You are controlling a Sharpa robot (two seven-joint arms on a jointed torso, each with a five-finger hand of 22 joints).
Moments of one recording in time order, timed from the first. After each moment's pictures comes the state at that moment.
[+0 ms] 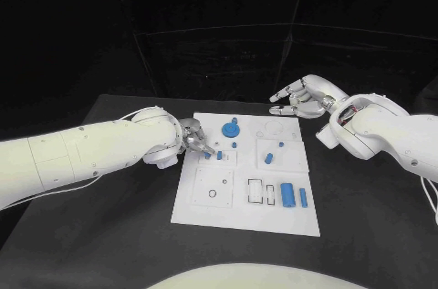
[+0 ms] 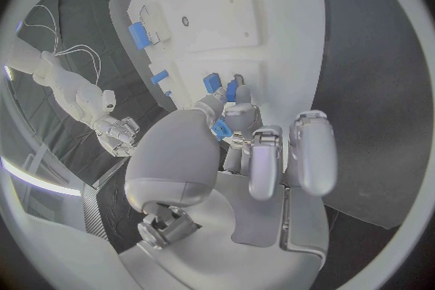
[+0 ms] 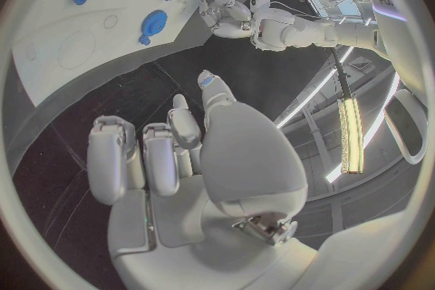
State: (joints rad) left arm 1.28 -0.74 -0.12 1.45 -1.02 -0.03 -0.54; left_hand 1.21 0.00 0.35 0.05 0.04 0.97 0.03 0.59 0.56 1.34 -0.04 1.04 0.92 1.47 -0.09 1.57 1.31 0.06 1.46 0.01 1.38 1.31; right arm 1.29 -0.82 -0.02 1.46 -0.96 -0.32 0.08; right_hand 1.36 -0.05 -0.06 0.12 0.40 0.96 0.15 0.07 0.07 1.33 0.06 1.17 1.23 1.47 -0.01 1.47 1.31 0.05 1.46 0.09 1.45 1.31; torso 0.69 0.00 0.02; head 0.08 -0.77
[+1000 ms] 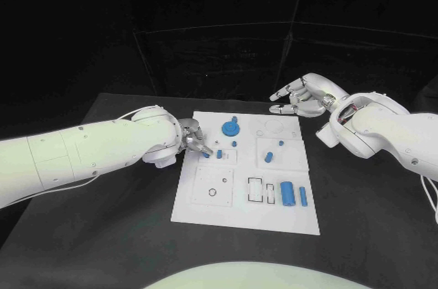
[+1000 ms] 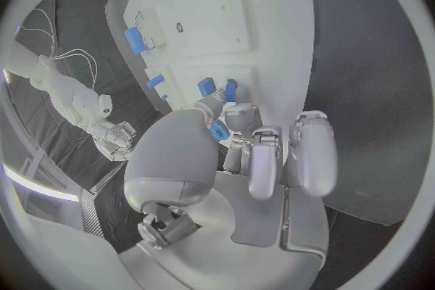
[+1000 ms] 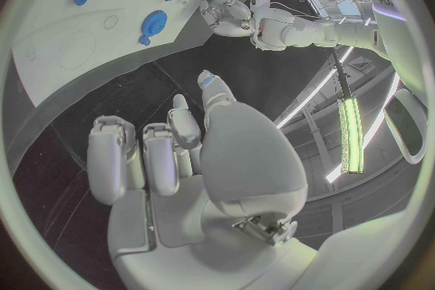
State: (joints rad) left arm 1.27 -0.74 -0.12 1.46 -1.05 -0.01 -0.56; left_hand 1.19 -0.01 0.37 0.04 0.05 0.97 0.03 0.59 0.56 1.34 -0.05 1.04 0.92 1.47 -0.09 1.57 1.31 0.06 1.46 0.01 1.38 1.31; right arm 1.29 -0.82 -0.02 1.46 -0.96 -0.31 0.08; right_hand 1.36 -0.05 -0.06 0.12 0.40 0.96 0.15 0.07 0.07 1.33 0.06 1.17 1.23 1.47 -0.01 1.47 1.31 0.05 1.46 0.09 1.45 1.31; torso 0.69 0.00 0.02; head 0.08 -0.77
